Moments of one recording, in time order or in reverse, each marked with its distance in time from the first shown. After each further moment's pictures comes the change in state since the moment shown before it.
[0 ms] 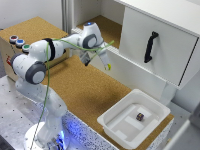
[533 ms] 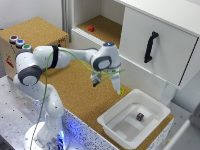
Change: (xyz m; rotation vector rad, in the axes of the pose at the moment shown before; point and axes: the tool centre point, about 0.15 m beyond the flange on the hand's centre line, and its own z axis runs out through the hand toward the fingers) arm 0.008 0.134 0.094 0.001 -0.109 0.208
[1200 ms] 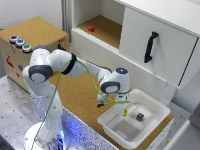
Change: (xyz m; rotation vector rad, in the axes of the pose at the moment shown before) arm 0.018 0.000 0.106 0.100 -0.058 0.199
